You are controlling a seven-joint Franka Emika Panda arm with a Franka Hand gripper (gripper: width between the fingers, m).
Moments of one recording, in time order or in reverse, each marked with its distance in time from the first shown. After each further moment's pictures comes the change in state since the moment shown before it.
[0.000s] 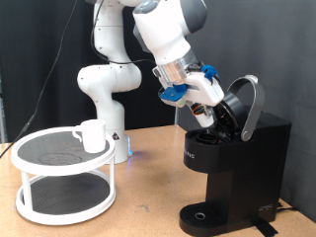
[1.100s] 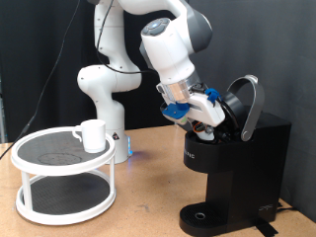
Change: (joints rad) arm 0.000 0.044 0.036 -0.062 0.000 0.098 -0.002
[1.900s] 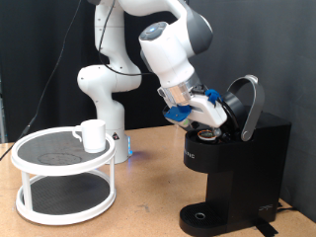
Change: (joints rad) arm -0.008 -0.016 -0.007 -0.004 0.099 0.015 -0.081
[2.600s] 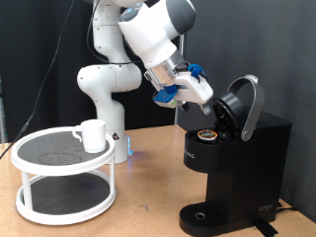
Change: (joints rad) arm -0.029 -0.109 -0.033 -0.031 0.054 -0.071 -0.022
